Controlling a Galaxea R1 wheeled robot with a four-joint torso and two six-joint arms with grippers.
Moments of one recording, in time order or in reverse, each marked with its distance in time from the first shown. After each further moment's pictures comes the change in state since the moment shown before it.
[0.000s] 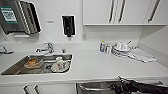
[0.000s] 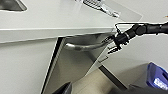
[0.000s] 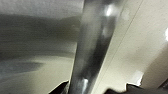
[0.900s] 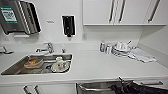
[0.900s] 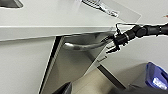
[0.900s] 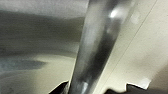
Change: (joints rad) left arm 0.000 0.037 -0.021 0.000 0.009 -0.002; right arm -0.033 -0.019 0.021 -0.101 0.061 0.003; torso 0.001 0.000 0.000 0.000
